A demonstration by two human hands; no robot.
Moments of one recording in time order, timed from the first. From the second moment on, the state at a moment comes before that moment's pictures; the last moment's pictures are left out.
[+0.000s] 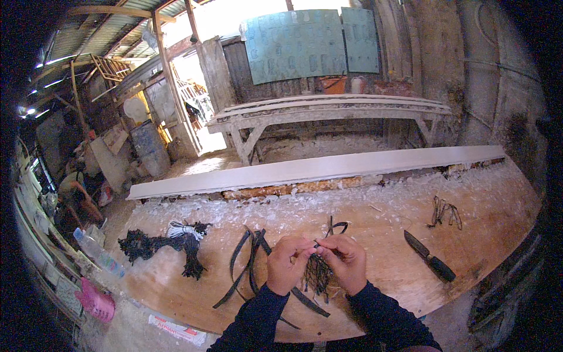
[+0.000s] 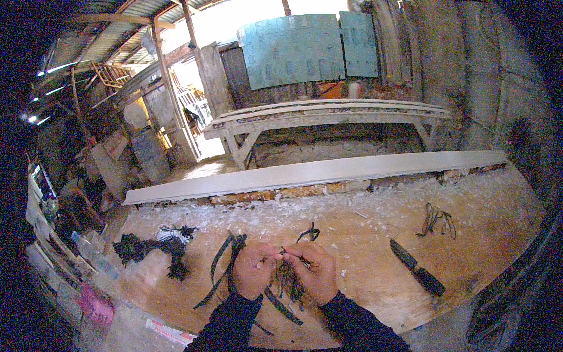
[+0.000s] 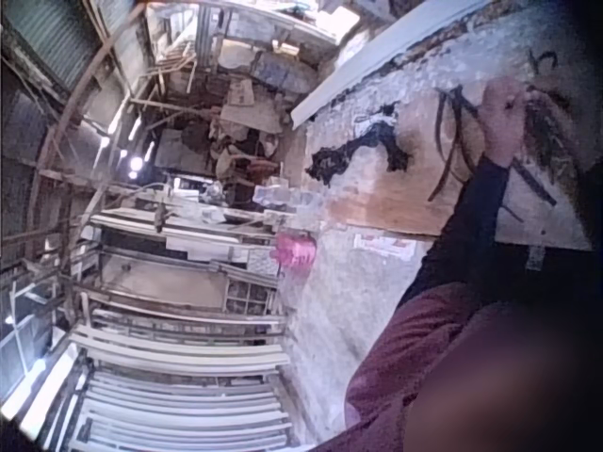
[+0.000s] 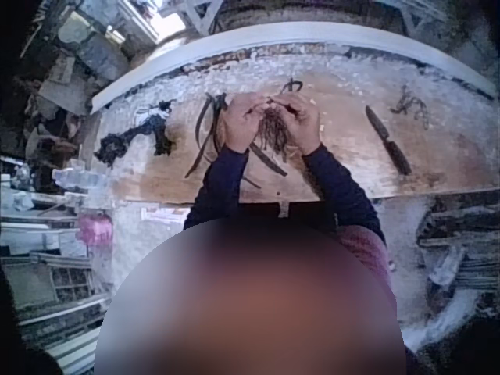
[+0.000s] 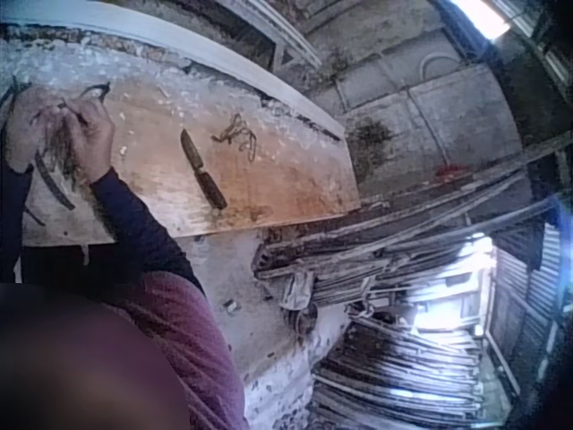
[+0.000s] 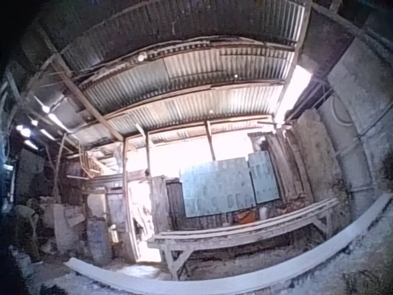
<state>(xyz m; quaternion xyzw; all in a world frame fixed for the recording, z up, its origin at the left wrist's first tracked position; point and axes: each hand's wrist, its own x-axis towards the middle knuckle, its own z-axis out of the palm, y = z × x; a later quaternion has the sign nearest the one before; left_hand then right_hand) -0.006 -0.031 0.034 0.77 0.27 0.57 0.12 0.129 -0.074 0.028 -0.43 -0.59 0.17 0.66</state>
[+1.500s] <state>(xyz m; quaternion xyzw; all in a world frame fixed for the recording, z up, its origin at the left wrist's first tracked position) 0.002 -0.026 0.019 0.65 0.28 0.55 0.44 0.141 -0.062 0.014 -0.28 -0.31 0.66 0.63</state>
